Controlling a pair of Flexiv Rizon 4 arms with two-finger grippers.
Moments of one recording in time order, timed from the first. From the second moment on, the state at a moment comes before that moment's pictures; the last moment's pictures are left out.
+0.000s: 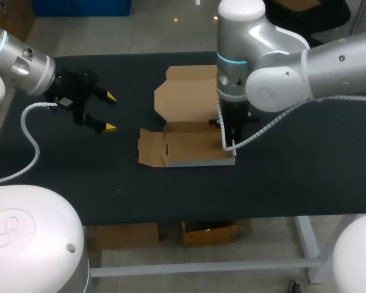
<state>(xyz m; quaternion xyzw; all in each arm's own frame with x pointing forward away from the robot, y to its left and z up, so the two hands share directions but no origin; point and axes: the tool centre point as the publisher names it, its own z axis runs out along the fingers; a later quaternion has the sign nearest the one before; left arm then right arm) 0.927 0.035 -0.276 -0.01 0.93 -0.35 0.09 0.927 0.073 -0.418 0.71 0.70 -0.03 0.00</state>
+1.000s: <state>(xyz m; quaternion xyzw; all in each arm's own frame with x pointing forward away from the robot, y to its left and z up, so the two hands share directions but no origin) 0.929 0.031 -0.282 -0.13 0.93 -0.35 0.07 0.927 0.073 -0.418 0.71 0.70 -0.03 0.00</state>
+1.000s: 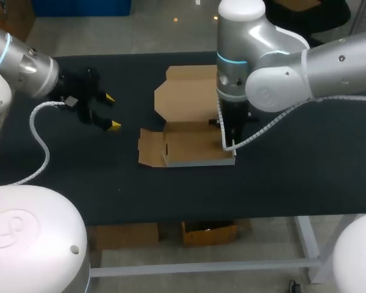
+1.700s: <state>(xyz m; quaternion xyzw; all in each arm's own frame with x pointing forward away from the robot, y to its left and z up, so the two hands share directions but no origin) 0.912 0.014 -0.321 -0.45 0.84 -0.30 0.03 0.927 0.073 -0.418 0.71 0.70 -0.03 0.00</state>
